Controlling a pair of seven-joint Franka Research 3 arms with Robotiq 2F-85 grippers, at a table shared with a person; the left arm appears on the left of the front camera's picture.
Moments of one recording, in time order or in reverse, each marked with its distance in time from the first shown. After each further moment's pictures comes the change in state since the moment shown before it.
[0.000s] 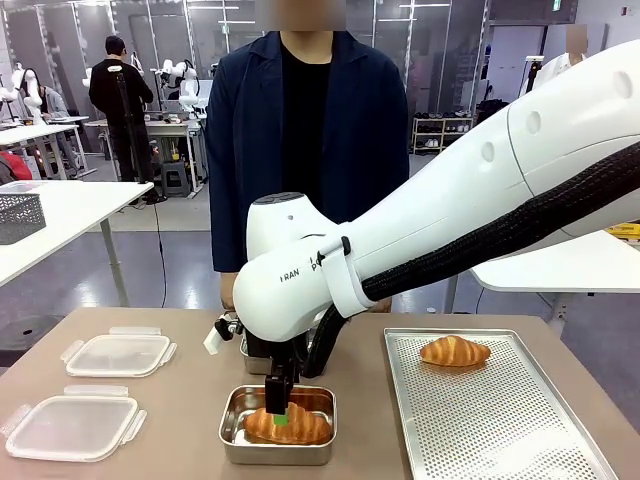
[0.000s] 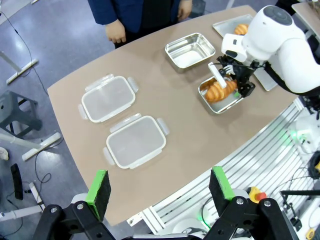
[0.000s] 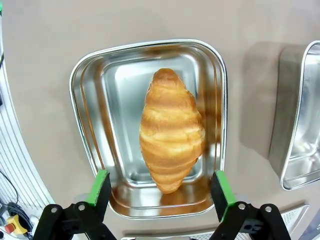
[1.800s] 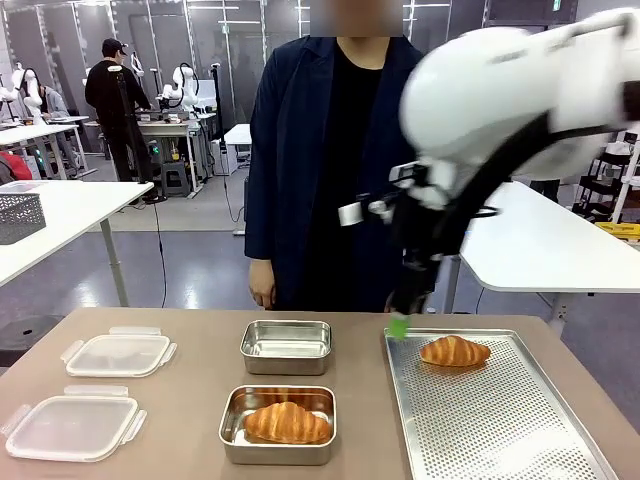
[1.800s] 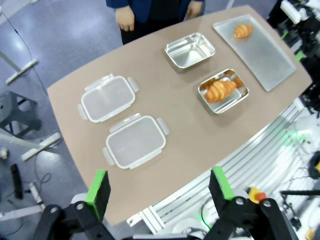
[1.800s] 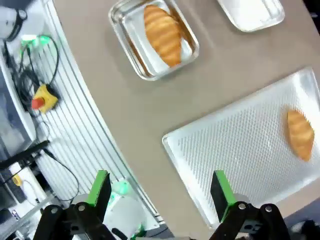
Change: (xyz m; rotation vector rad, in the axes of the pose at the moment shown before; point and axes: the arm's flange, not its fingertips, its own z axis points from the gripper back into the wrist) left arm 0.000 0.000 0.000 0.000 0.000 0.001; right arm -0.238 0.002 0.186 0.138 -0.222 -0.408
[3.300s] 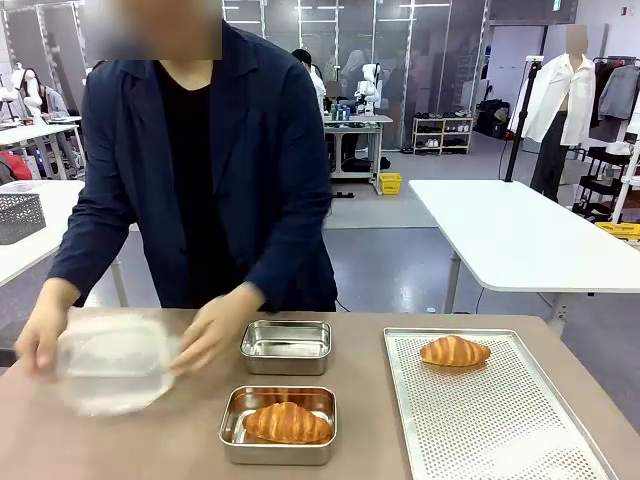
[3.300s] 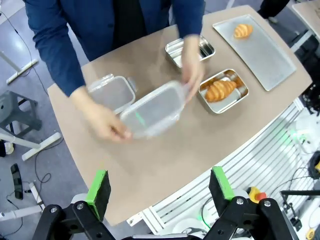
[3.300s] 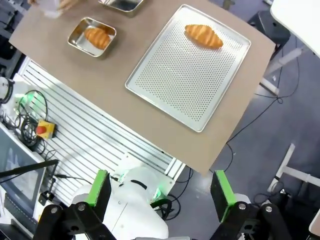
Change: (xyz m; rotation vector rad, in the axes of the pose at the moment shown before) left arm 0.000 0.000 0.000 0.000 0.000 0.000; right arm -0.267 0.080 0.224 -0.249 -0.304 -0.438
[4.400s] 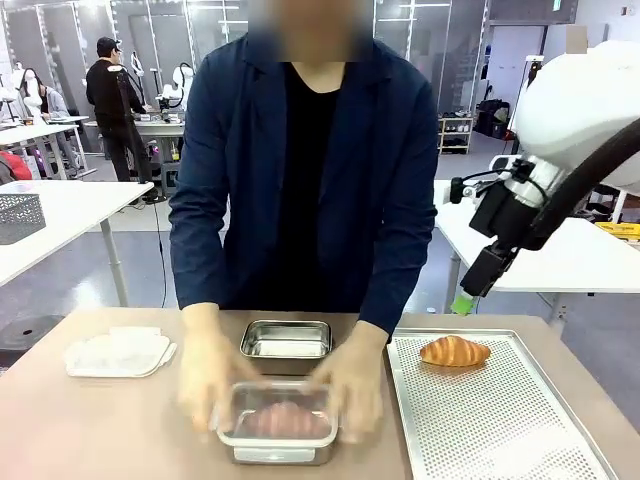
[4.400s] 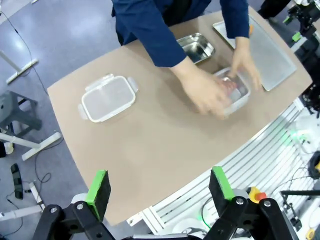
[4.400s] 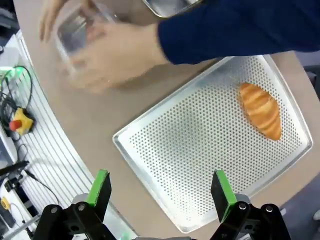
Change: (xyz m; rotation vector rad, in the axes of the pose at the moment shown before) left arm 0.000 0.000 0.000 0.000 0.001 0.000; right arm 0.177 -0.015 -0.300 0.196 0.166 0.344
